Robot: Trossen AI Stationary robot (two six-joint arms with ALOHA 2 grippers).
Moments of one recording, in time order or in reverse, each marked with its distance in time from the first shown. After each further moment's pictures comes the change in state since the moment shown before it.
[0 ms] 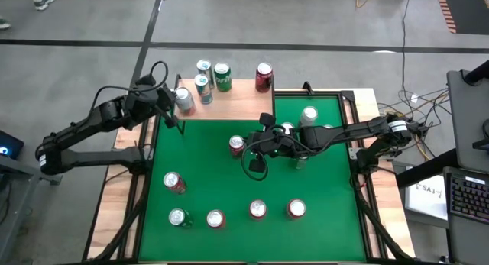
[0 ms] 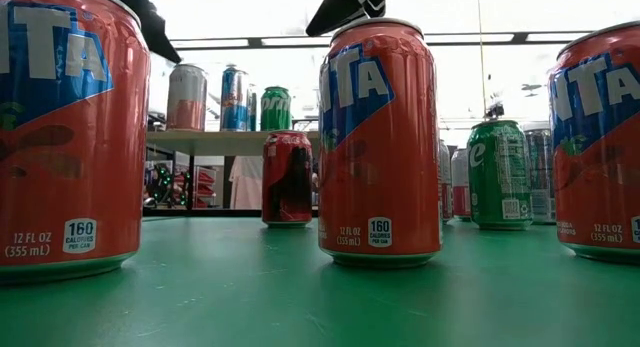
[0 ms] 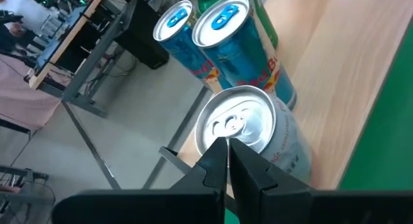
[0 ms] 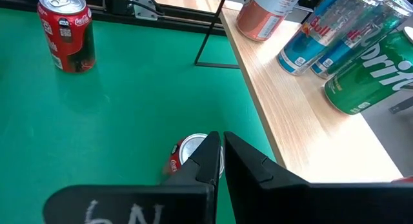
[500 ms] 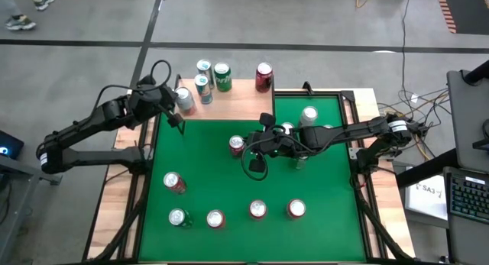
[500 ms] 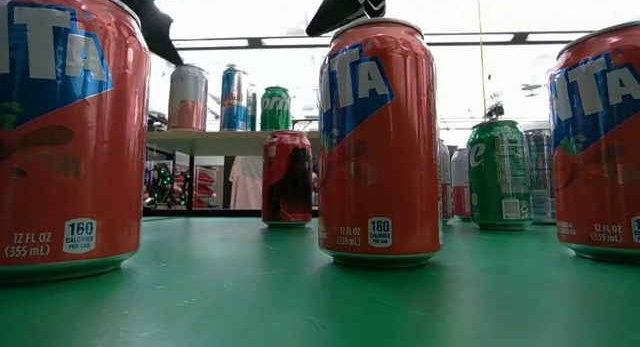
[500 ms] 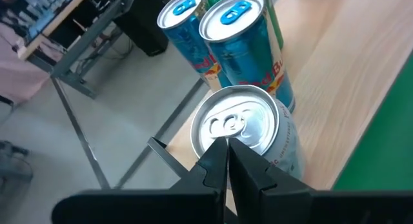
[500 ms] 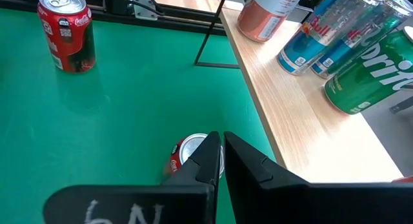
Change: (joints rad) left arm -0.002 0.027 0.003 -0.004 -0.005 -0.151; right arm 0.000 0.000 0.000 0.000 0.000 0.001
